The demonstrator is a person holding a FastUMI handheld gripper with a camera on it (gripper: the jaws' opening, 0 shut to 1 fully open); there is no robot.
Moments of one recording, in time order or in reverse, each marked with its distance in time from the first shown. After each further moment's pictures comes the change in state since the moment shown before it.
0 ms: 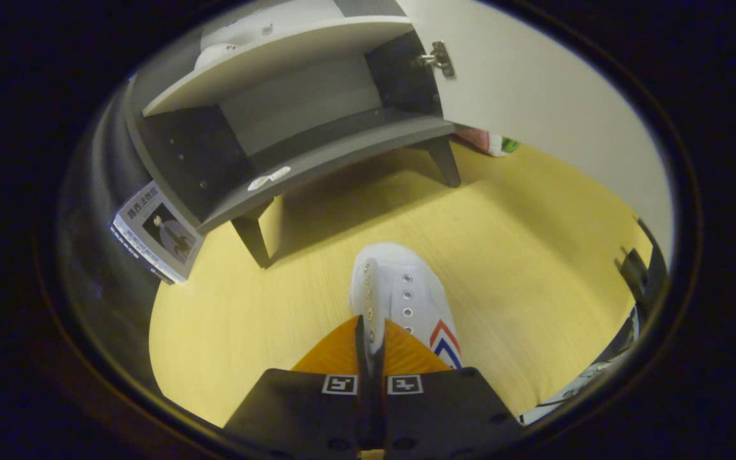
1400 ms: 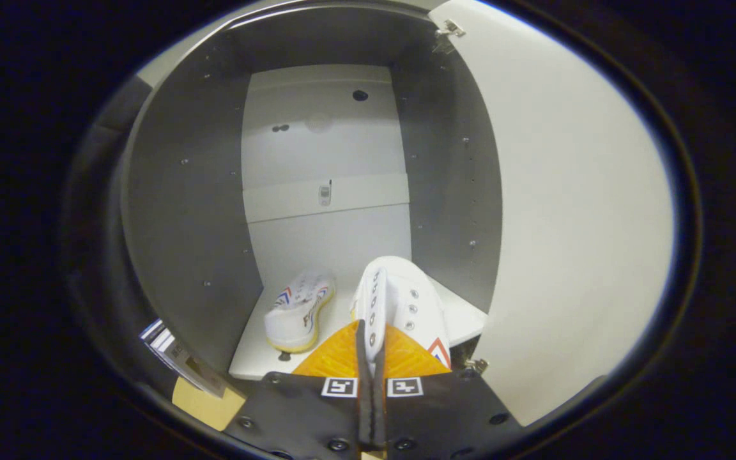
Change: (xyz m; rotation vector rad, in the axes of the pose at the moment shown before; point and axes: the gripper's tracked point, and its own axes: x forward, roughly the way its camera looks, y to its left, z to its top) arm -0.128 0.116 0.364 -0.165 -0.574 0.017
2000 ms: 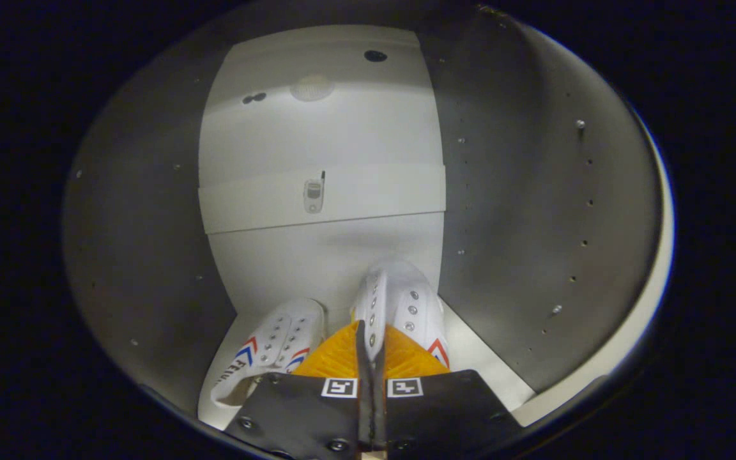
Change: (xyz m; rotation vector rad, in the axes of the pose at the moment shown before) arm 0.155 0.009 0.019 -0.050 0.101 0.047
